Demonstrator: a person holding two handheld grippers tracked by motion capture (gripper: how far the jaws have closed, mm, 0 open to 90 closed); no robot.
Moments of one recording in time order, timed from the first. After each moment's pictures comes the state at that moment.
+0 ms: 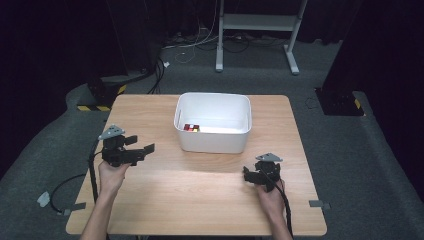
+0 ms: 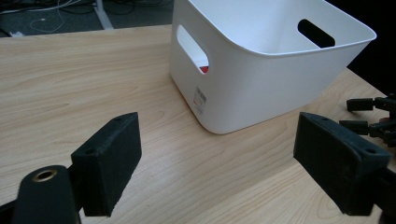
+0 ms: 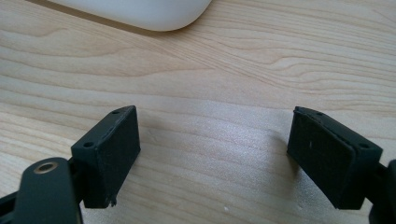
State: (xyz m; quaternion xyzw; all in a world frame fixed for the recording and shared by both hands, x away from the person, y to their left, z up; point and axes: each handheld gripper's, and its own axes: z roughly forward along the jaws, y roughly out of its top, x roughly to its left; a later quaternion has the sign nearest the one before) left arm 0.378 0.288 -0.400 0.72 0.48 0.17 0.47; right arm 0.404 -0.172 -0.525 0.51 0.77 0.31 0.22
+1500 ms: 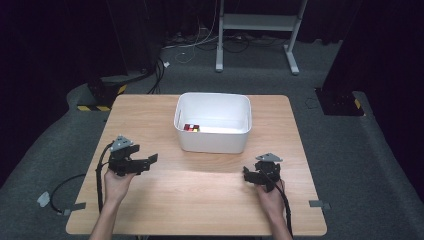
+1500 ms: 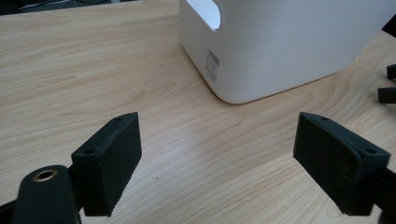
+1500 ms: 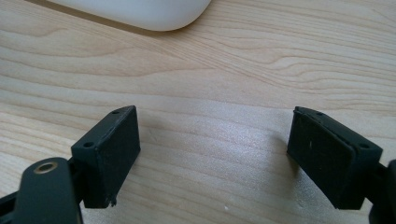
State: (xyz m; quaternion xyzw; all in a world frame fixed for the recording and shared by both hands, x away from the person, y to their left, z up) left arm 0.368 0.276 -0.434 0.74 0.49 0.20 0.42; right arm 0.404 -0.171 -0.525 0.51 0.77 0.31 0.22
